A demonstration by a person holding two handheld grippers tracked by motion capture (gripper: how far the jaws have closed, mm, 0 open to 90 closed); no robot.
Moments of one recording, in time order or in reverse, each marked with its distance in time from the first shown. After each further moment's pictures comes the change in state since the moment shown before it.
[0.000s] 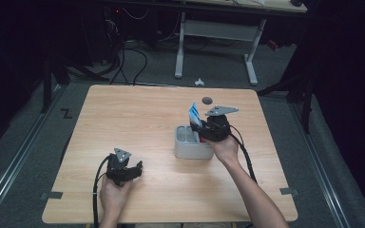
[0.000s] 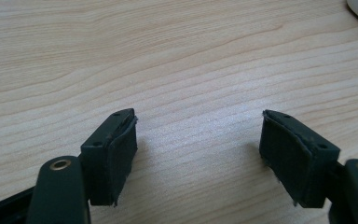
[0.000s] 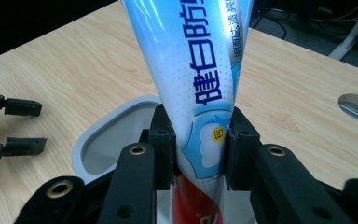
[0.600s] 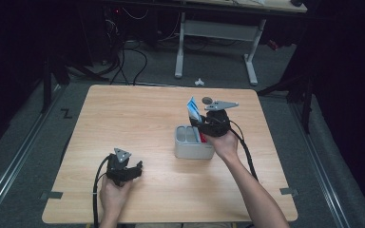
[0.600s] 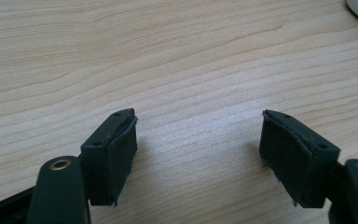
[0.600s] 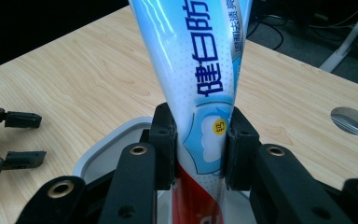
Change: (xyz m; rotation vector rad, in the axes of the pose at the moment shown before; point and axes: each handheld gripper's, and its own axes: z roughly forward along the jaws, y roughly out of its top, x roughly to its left) left arm 0.000 0.000 0.000 0.000 -0.001 0.001; right arm -0.001 0.016 -0.002 -0.014 -0.004 -0.004
